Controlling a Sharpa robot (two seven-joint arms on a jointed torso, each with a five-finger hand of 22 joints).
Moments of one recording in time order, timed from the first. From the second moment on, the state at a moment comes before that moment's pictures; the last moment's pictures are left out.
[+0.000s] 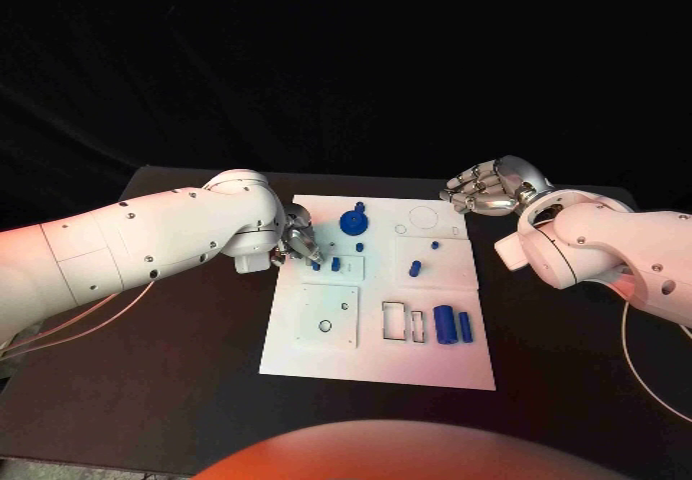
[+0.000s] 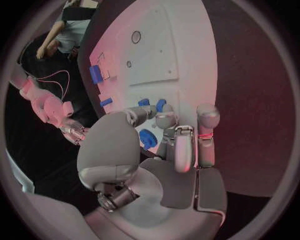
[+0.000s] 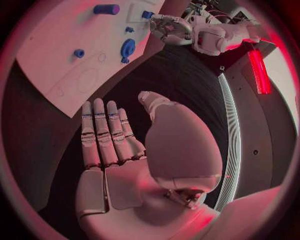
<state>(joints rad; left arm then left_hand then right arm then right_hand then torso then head) 1.26 -0.67 -0.06 1.39 -1.02 0.23 -0.64 1.08 -0.20 0.78 0.15 0.24 0.78 0.04 0.94 0.55 1.31 -0.04 1.13 0.79 1.47 -0.09 1.56 1.31 0.15 1.23 0.03 1.10 1.15 1.30 -0.91 -0.15 1.61 -0.70 -0.60 -0.16 1.30 -0.23 0.36 0.25 0.37 0.74 0.19 0.37 0.27 0.94 0.18 0.34 0.07 0.93 0.16 0.20 0.42 0.17 0.81 0.27 0.06 0.36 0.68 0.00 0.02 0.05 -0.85</state>
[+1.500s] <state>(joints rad) 1.26 -0.70 -0.06 1.38 -0.96 0.18 -0.64 1.02 -0.21 0.58 0.29 0.20 0.78 0.04 0.91 0.56 1.29 -0.04 1.12 0.80 1.47 -0.09 1.56 1.31 0.15 1.23 0.03 1.05 1.15 1.30 -0.91 -0.15 1.61 -0.68 -0.60 -0.16 1.30 -0.23 0.34 0.25 0.37 0.73 0.19 0.37 0.26 0.93 0.19 0.34 0.07 0.92 0.16 0.19 0.40 0.17 0.81 0.27 0.06 0.35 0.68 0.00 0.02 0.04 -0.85</state>
